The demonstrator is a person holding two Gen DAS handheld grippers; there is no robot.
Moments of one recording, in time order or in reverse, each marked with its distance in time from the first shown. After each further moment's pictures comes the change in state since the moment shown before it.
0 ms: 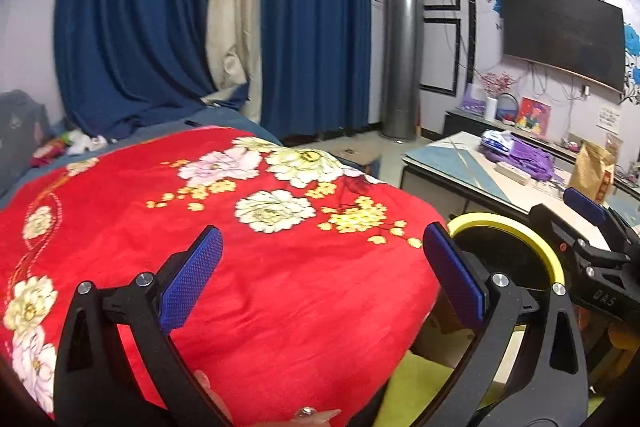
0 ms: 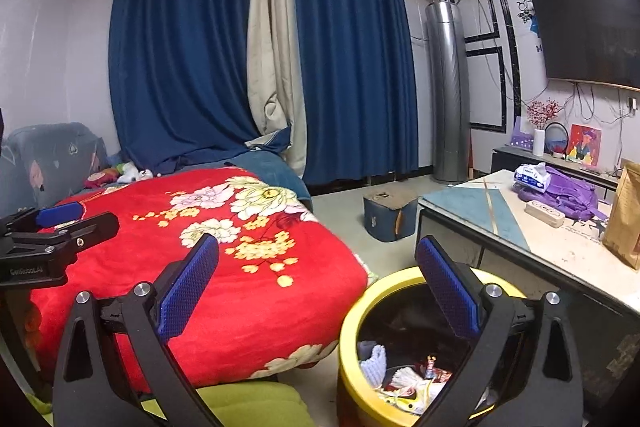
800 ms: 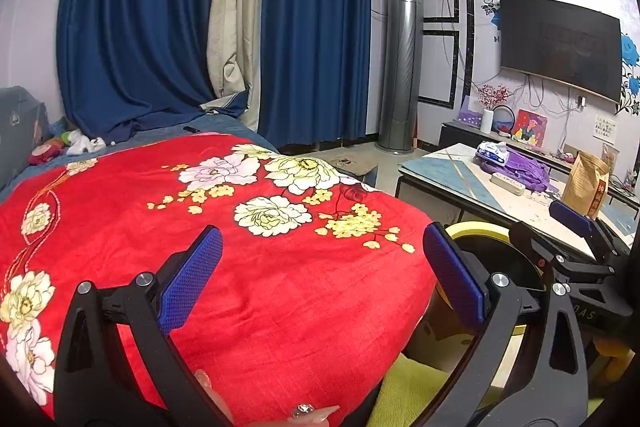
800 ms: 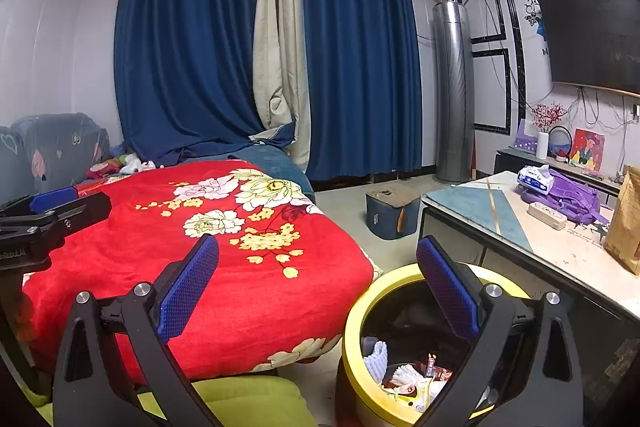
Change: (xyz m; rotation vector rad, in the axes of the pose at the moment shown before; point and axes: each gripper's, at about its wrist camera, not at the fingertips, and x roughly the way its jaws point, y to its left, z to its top) left arm -0.007 0.004 -0.003 -0.021 -0.030 -0.028; right arm -0.001 0.008 -0.006 -0.022 0.007 0.001
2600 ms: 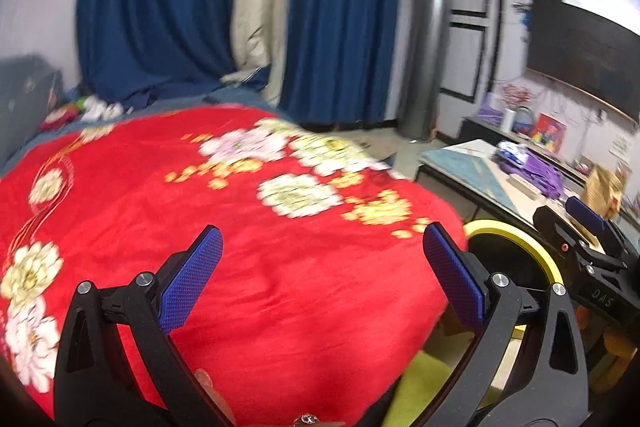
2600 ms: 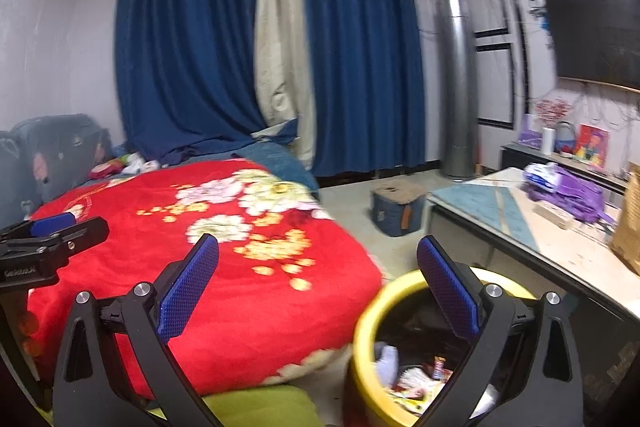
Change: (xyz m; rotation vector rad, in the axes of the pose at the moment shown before) left arm 0.007 0.035 0.002 -0.109 0.101 0.073; right arm 0.023 0.015 0.020 0.002 0.038 0.047
